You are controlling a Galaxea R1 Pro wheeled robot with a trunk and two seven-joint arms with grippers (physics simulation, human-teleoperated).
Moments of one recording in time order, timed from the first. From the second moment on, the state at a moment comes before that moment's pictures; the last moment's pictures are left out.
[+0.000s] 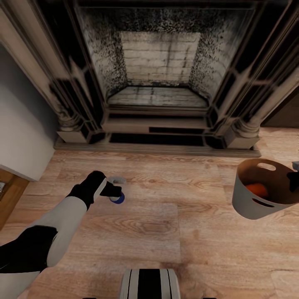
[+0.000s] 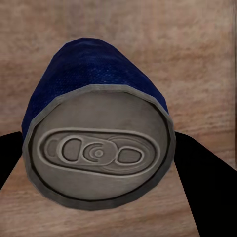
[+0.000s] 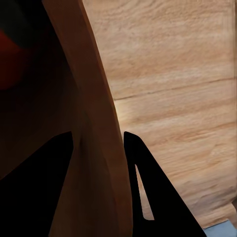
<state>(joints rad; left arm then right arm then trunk) -1.11 -0.02 -0.11 -0.45 -0.01 0.90 -0.21 -1.68 -0.60 0.69 0.04 0.45 1.05 0.95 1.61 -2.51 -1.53</state>
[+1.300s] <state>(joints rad) -1.40 0.03 -0.12 -0.21 -0.01 1.05 -0.51 -1.56 -0.57 0.69 -0.03 0.45 1.04 1.05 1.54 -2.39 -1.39</state>
